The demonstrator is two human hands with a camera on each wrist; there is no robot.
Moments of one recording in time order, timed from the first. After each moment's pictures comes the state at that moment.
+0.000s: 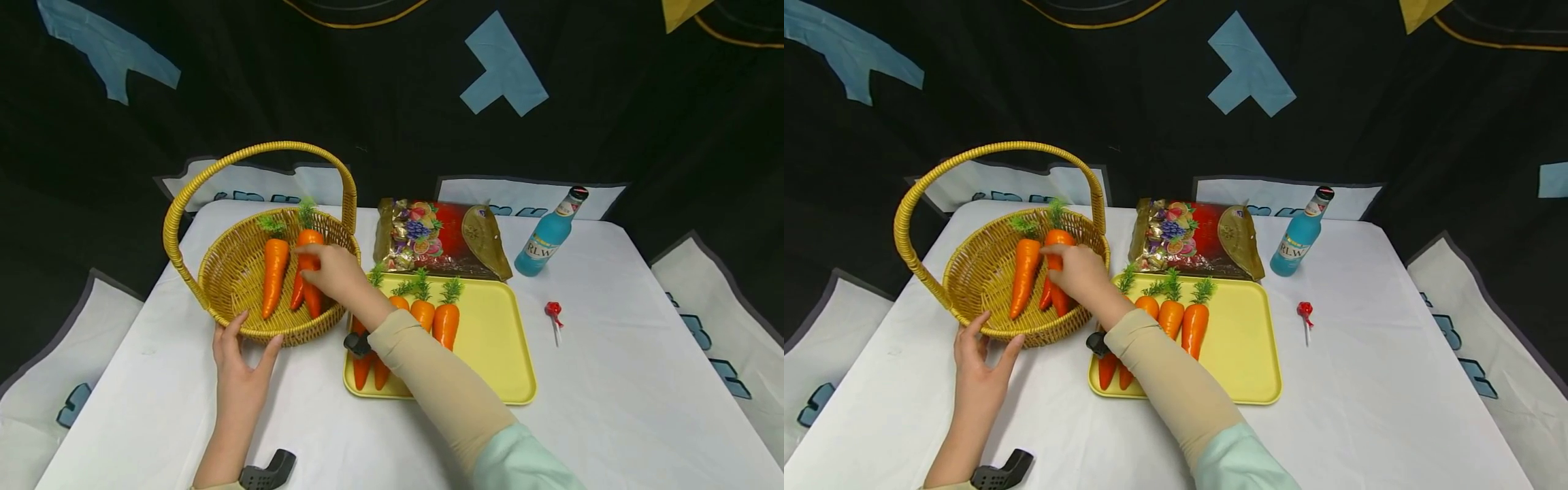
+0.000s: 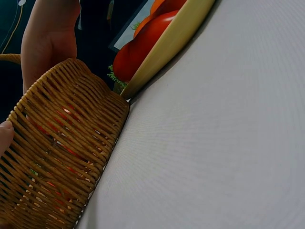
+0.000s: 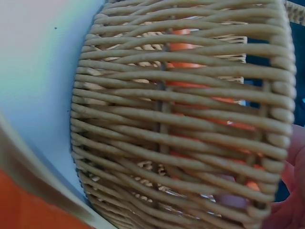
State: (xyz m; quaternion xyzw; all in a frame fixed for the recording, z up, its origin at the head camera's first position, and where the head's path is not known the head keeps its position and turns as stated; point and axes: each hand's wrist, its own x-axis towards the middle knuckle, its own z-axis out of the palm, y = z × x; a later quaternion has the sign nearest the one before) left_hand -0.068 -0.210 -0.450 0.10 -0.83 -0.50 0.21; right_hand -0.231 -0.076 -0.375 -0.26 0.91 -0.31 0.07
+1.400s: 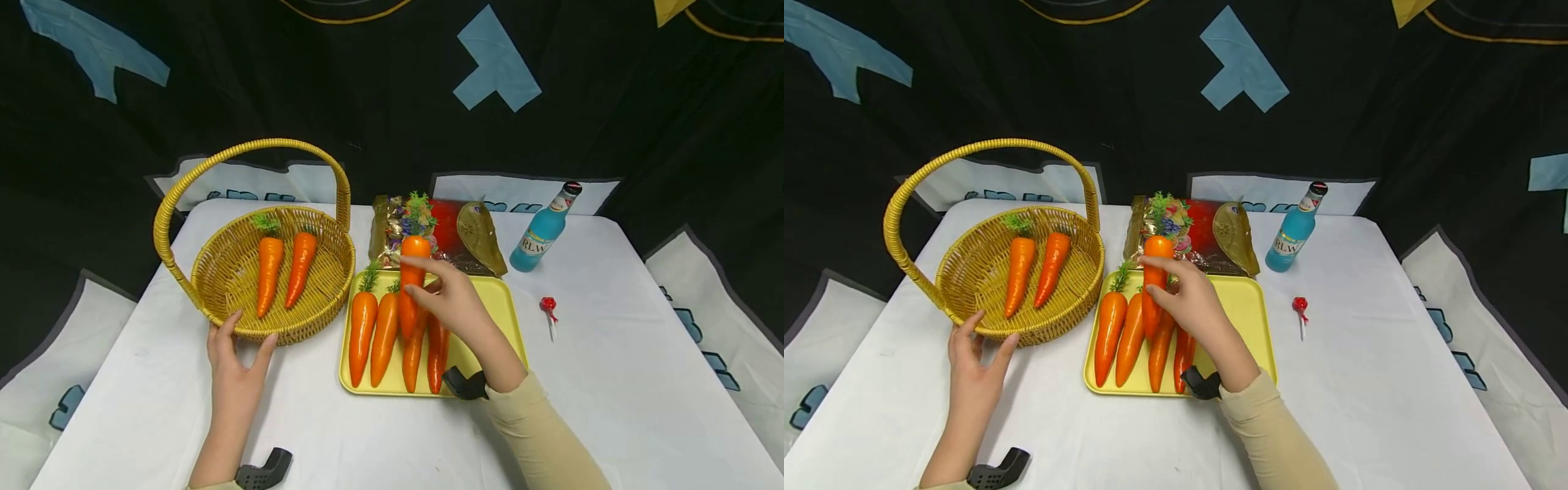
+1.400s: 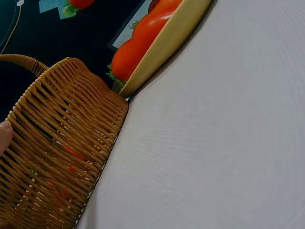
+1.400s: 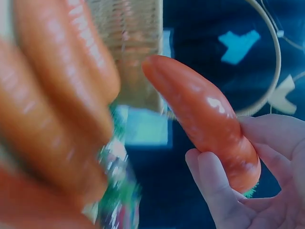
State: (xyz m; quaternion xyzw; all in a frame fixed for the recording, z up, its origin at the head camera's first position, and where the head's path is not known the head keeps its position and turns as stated) left_hand -0.067 -0.210 -0.448 0.10 -0.83 -0.51 0.21; right_hand -0.171 0.096 -0.355 -0.17 0.87 -0.46 0.03
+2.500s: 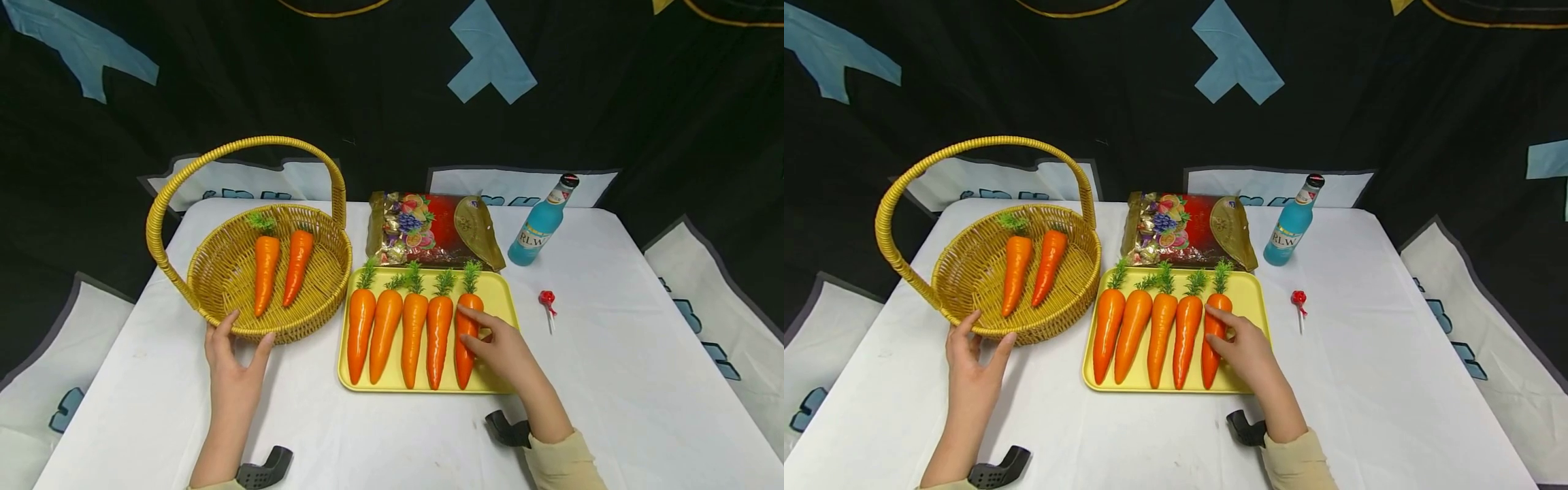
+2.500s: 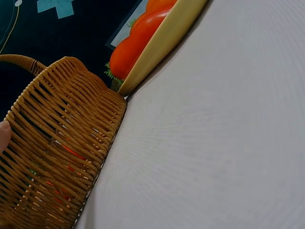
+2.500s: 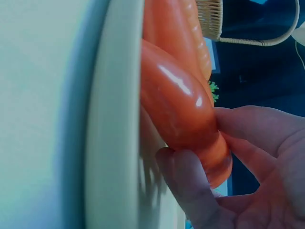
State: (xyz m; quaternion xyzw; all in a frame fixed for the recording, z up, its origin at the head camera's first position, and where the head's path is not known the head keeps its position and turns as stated) left_hand -0.067 -0.210 -0.449 0.11 -0.83 -0.51 0.20; right_hand -0.128 0.176 -0.417 -0.03 0.90 -0.41 0.11
